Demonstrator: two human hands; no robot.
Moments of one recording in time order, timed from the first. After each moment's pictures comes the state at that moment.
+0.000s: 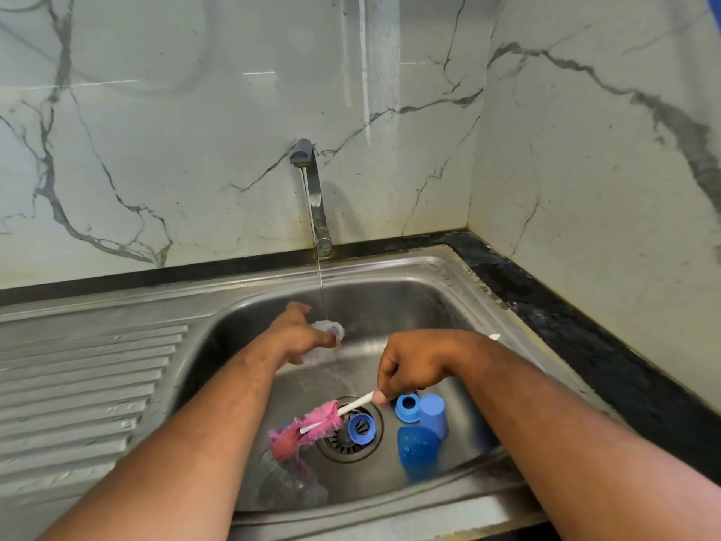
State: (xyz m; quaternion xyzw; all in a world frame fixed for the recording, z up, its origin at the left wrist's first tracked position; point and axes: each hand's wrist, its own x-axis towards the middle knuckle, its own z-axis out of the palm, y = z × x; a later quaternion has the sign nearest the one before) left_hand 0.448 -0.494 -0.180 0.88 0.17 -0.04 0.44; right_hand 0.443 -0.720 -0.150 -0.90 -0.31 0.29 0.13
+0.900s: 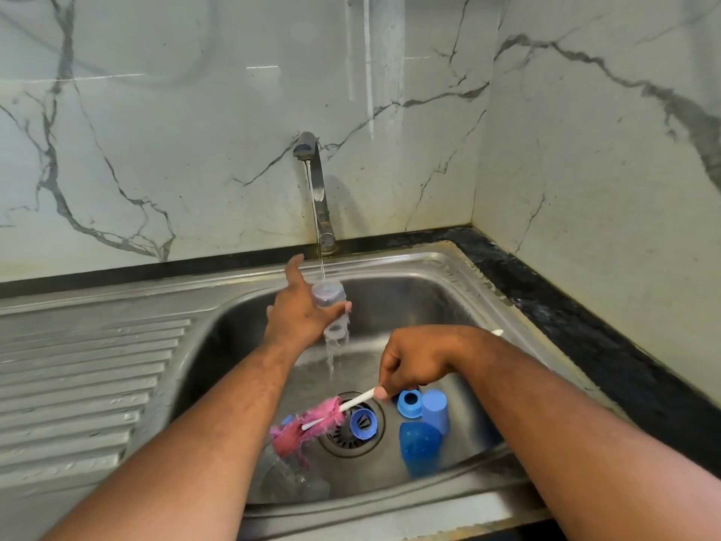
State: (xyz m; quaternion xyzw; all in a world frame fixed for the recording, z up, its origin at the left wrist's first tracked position) left_hand 0.449 -0.505 -0.180 0.90 0.10 0.19 0.37; right_hand 0.442 -0.717 -0.150 -0.89 -0.31 0.30 0.13
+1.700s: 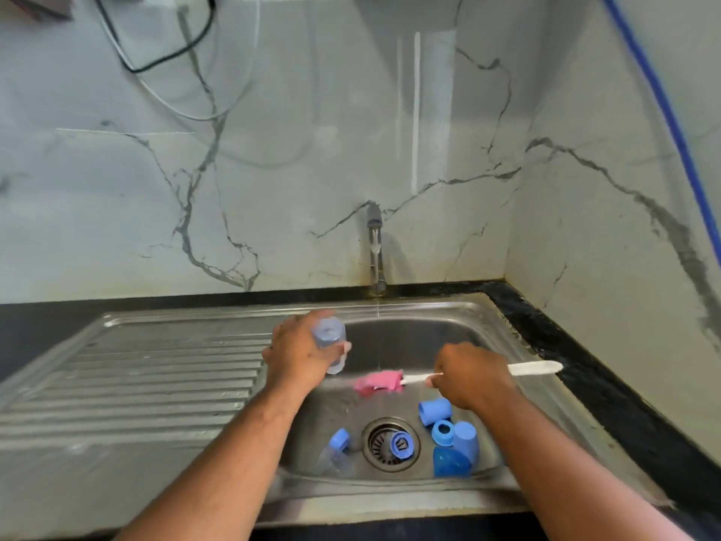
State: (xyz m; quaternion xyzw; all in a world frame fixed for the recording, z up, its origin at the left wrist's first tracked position) left_hand 0.330 -0.471 -0.122 0.89 0.16 0.28 0.31; right_hand 0.381 -0.719 -0.117 -0.99 -0.15 -0.02 0.04
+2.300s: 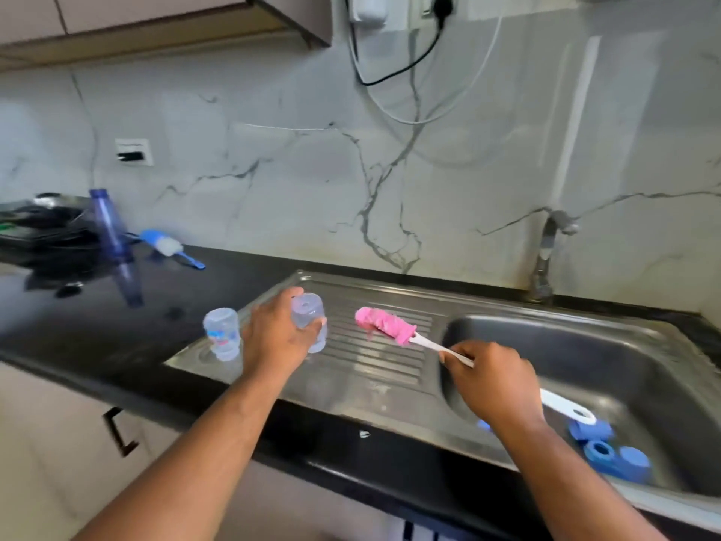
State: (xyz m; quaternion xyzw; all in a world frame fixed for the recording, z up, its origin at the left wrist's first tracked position) left_hand 0.093 -0.281 -0.089 0.84 0.33 0.39 0.19; right_hand 0.219 -0.548 -0.094 -0.93 -0.26 -0.14 0.23
